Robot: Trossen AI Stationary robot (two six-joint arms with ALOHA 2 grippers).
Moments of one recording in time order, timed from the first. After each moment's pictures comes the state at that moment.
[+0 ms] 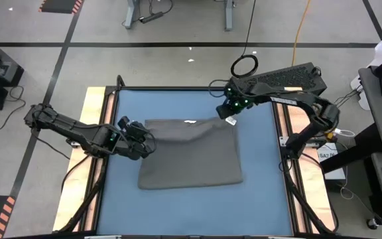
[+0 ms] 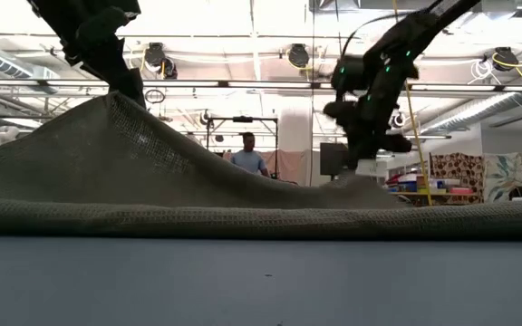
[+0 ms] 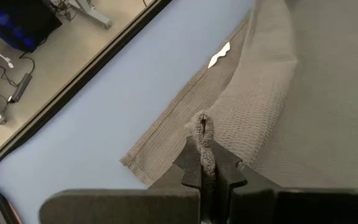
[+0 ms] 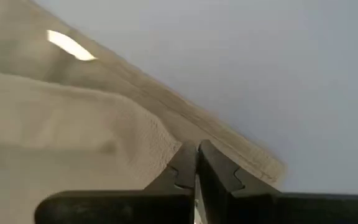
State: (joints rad) left arm -0.30 1.09 0.86 -0.89 -0.74 -0.72; right arm -0.61 1.58 1.07 -0.66 -0.17 0.51
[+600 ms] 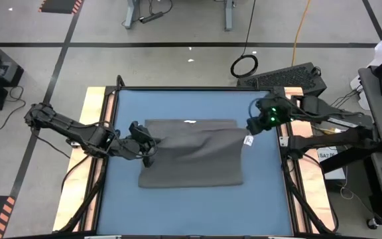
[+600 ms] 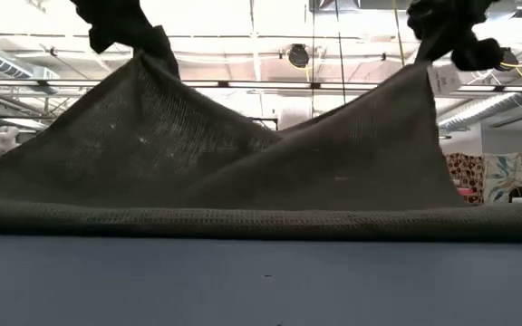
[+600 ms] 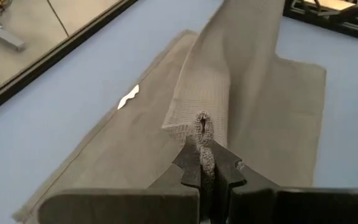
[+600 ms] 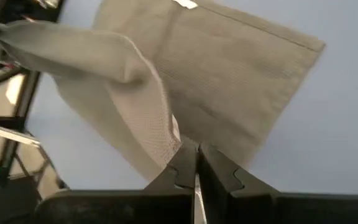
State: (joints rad) left arm -0.35 1.08 0.89 -0.58 -0.59 -0.59; right arm -0.24 0.94 1.08 -1.04 -0.11 0.94
